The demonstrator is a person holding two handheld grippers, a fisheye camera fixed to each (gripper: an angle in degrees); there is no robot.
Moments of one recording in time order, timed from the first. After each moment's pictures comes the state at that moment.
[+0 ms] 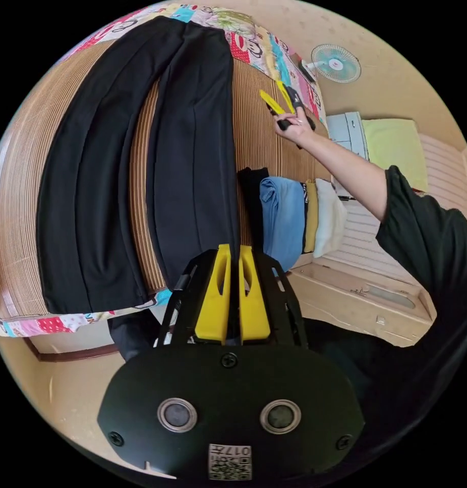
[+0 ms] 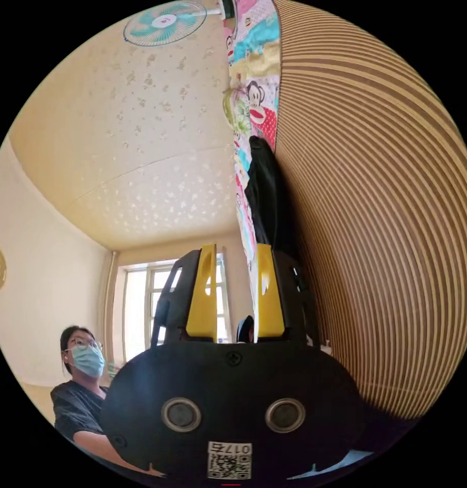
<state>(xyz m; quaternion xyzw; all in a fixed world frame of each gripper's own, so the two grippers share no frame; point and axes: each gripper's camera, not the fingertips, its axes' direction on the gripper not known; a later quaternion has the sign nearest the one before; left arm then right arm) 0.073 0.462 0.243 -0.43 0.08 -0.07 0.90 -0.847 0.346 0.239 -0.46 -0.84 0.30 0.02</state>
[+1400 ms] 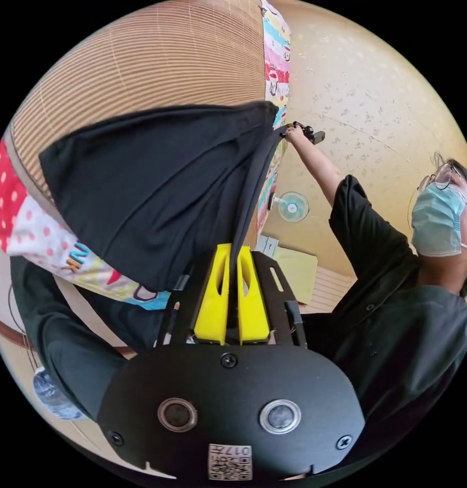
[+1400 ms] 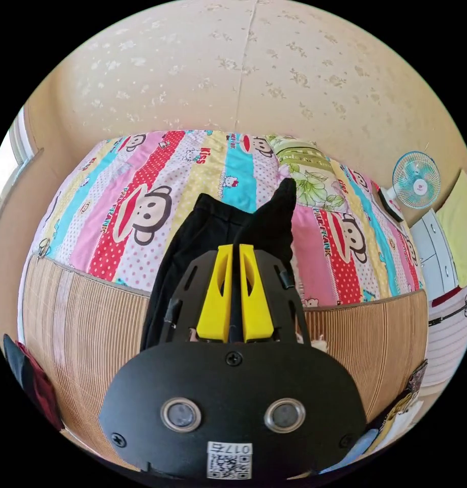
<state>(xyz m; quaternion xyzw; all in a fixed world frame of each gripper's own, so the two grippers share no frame) -0.116 0.410 -0.038 -0.16 0.25 -0.41 0.86 -1.172 -0.041 -0.312 -0.19 -0.76 -0.02 0.62</state>
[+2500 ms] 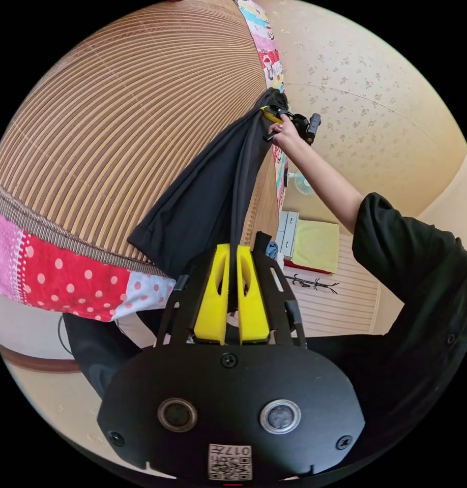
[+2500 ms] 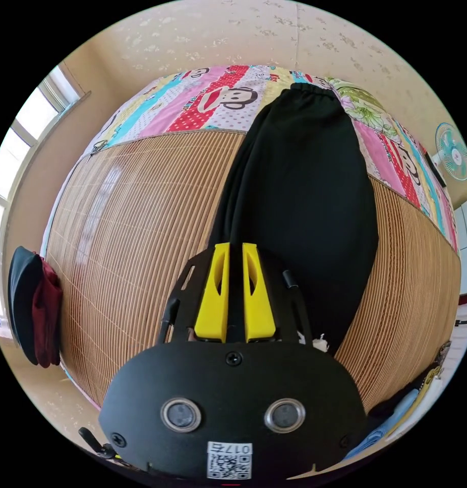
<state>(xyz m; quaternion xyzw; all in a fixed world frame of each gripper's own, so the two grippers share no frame) -0.056 0.379 -0.161 -0.23 0.27 -0.32 0.88 -1.225 0.347 -0.465 -0.22 -0.80 -0.12 0.55</state>
